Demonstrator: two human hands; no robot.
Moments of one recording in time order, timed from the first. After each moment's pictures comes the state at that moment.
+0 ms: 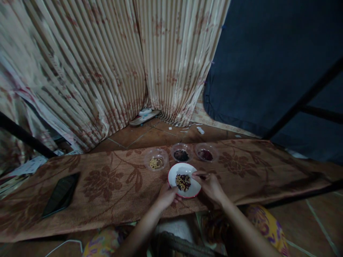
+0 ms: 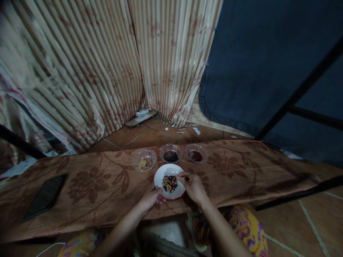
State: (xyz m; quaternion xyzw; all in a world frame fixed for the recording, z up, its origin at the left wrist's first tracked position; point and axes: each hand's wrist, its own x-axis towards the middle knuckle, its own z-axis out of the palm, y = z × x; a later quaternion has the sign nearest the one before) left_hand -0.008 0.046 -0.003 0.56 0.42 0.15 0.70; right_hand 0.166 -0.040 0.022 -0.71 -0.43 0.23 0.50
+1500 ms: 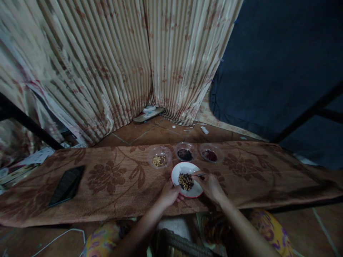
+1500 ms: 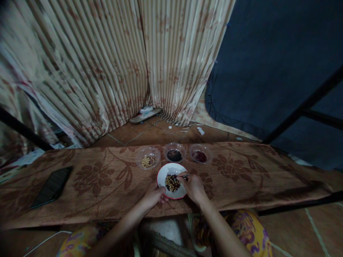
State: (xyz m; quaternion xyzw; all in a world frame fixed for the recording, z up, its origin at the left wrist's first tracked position) left_hand -0.007 0.048 -0.013 0.56 0.42 0.13 0.70; right_hand 0.164 -0.030 0.020 -0.76 -0.49 0.18 0.38
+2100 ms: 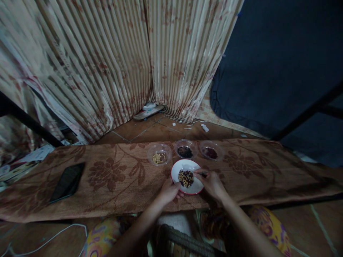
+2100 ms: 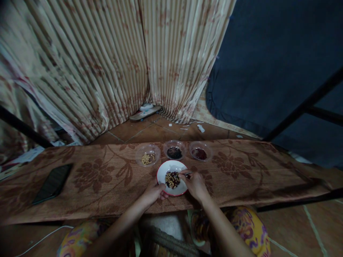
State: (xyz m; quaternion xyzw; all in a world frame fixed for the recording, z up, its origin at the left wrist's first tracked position) left_hand -0.007 0.047 -0.005 0.56 0.42 0.14 0.70; right_hand 0.170 -0.035 0.016 -0.76 -0.48 0.19 0.40
